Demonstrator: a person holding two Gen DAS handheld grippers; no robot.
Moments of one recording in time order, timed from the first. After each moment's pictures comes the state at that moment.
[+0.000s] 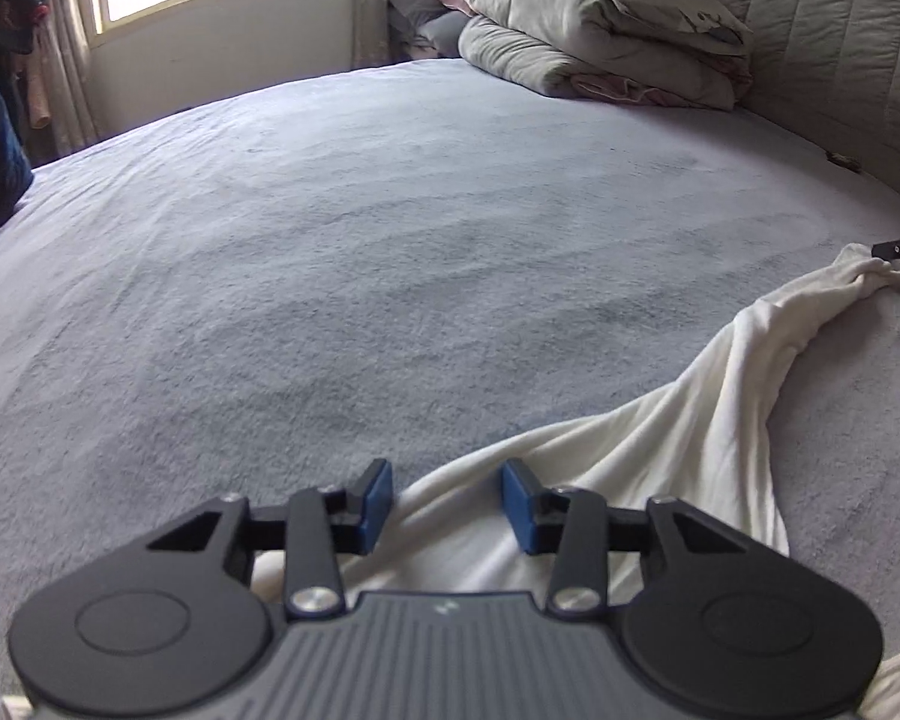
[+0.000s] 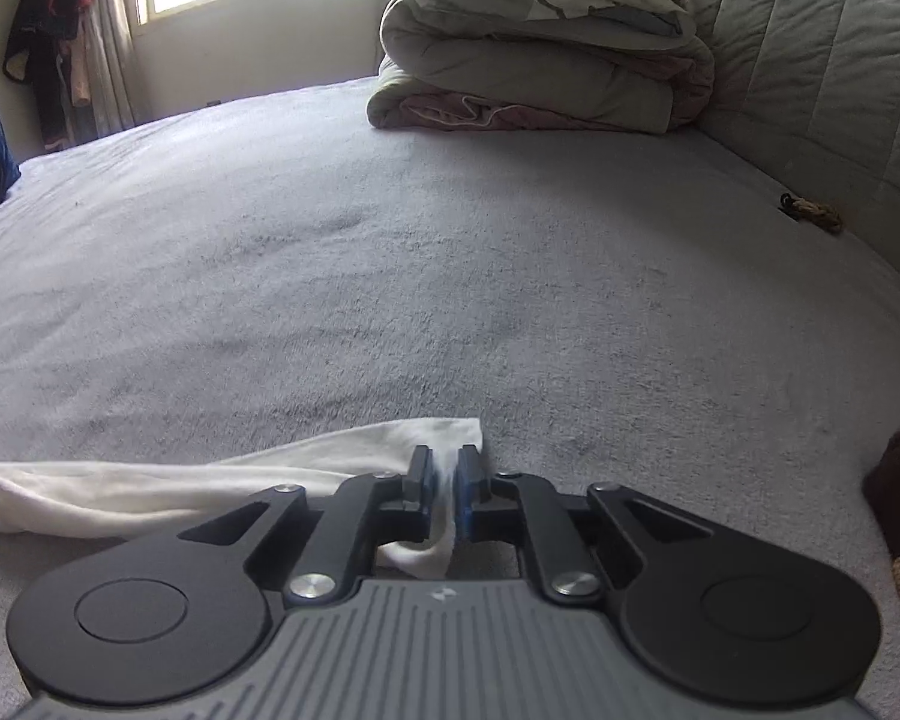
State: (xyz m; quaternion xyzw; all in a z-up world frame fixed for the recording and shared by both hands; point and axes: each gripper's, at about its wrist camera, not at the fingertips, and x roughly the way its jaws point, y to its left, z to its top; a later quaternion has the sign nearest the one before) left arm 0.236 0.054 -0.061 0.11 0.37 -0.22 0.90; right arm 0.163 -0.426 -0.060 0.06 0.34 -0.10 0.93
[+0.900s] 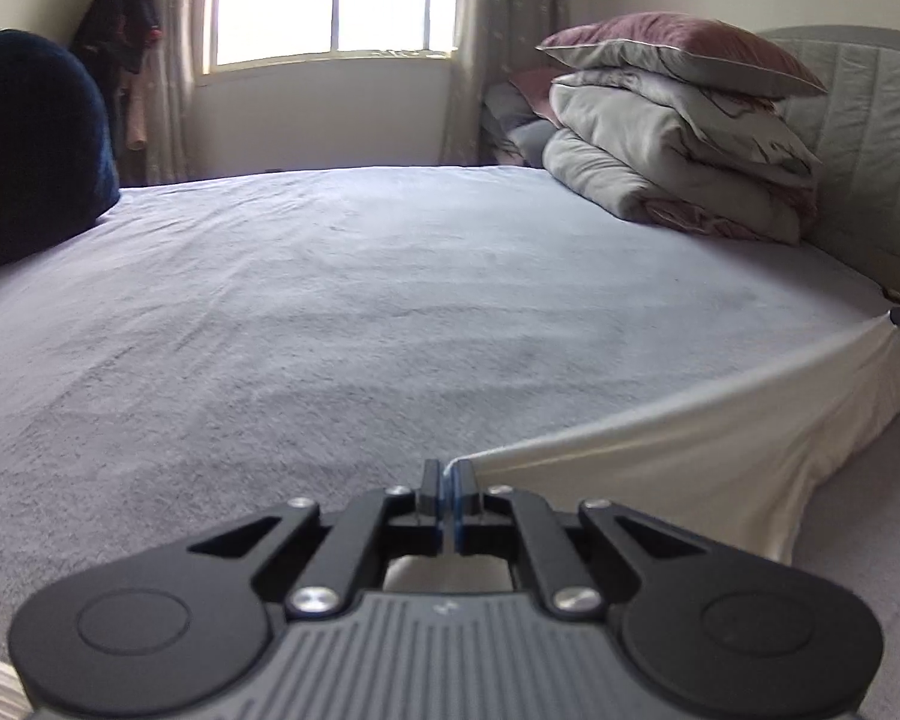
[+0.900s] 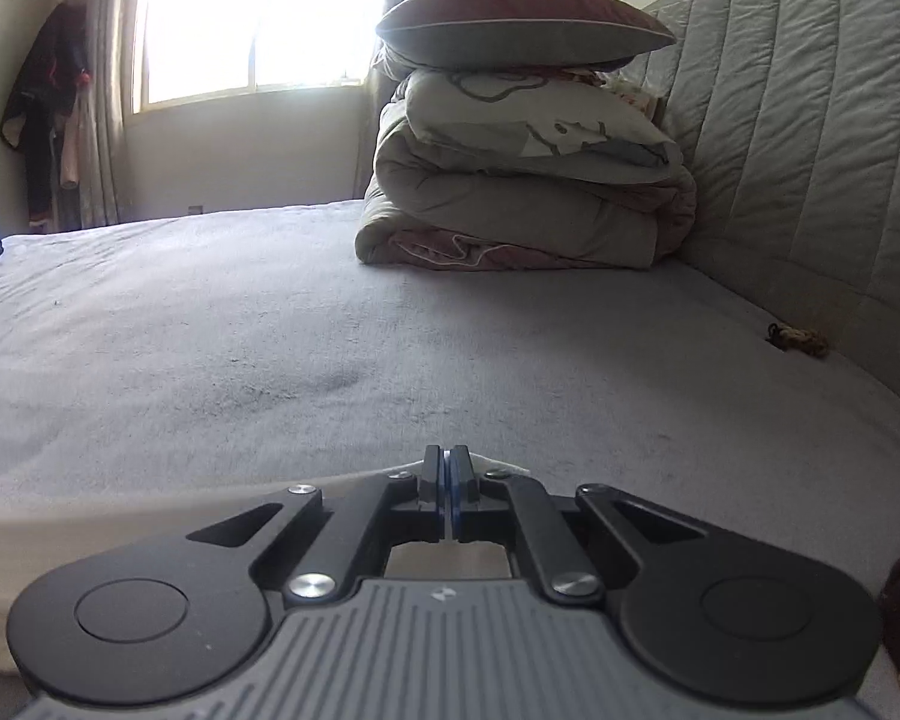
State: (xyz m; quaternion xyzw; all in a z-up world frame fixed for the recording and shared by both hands) left arm 0.228 0.059 -0.056 0.02 0.27 -0.13 0.95; right arm 0.208 -0.402 -0.038 0.02 0.22 -0.14 0.96
